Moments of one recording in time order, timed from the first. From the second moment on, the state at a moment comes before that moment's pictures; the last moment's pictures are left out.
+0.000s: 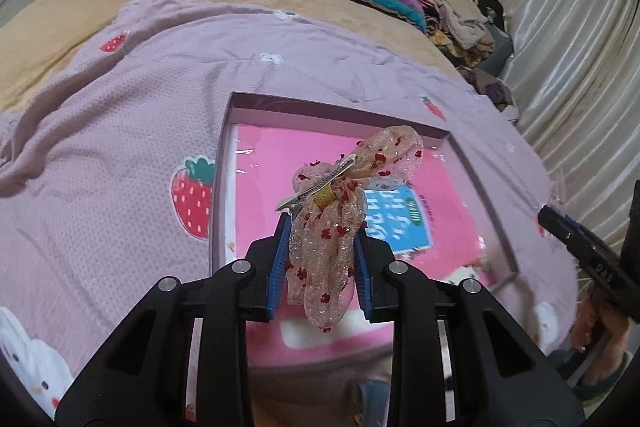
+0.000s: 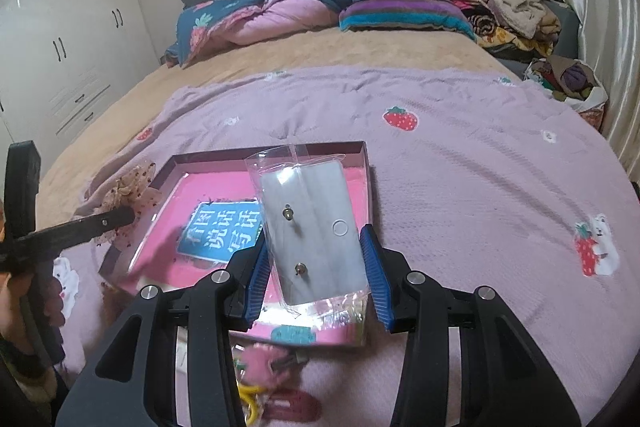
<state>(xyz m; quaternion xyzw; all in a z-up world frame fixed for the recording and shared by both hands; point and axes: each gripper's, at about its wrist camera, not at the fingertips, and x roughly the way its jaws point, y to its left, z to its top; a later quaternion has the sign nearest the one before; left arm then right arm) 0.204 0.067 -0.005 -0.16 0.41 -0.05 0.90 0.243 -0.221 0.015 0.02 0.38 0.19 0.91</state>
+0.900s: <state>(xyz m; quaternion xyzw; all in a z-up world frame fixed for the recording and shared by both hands) 0.184 0.077 0.003 -0.13 0.38 -0.01 0.92 0.263 -0.207 -0.040 0.01 0.41 0.18 0.89</state>
